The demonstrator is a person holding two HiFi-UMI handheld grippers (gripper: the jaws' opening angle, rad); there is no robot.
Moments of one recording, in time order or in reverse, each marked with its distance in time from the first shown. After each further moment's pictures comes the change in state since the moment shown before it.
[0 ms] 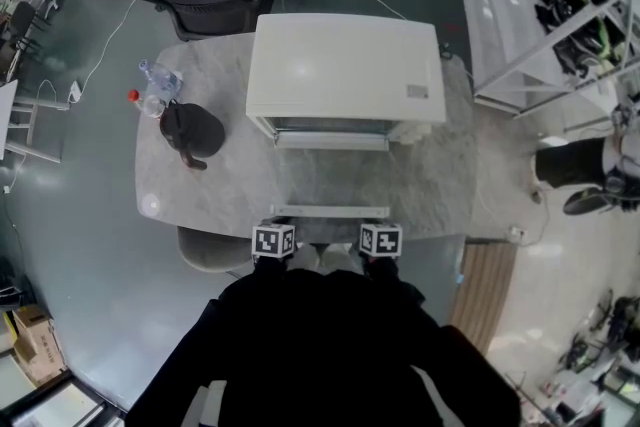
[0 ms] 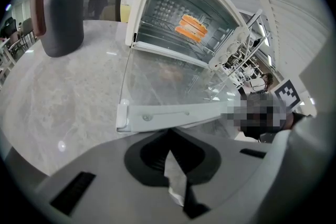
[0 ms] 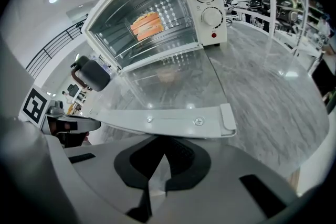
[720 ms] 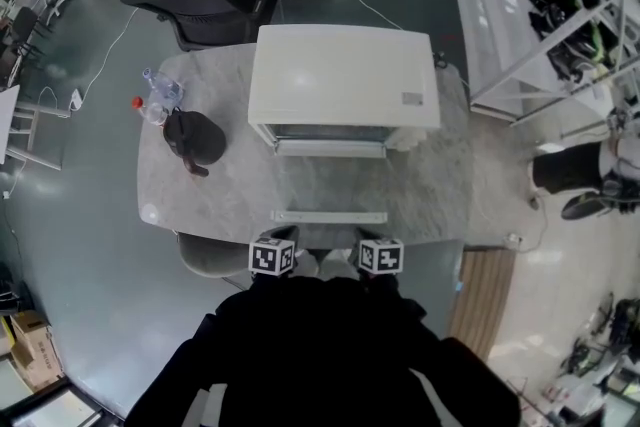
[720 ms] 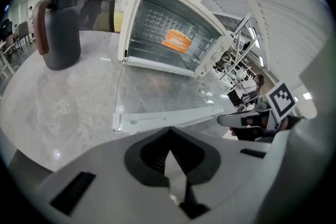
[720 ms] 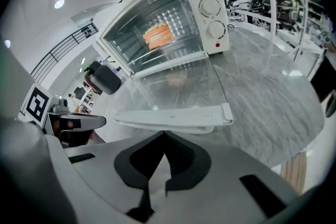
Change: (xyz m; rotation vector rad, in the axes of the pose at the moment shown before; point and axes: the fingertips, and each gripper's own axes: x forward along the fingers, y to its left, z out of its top) left arm -0.038 -0.031 0.005 0.048 -0.058 -0.050; right arm -0.037 0.026 -0.008 0.006 -0.024 0.062
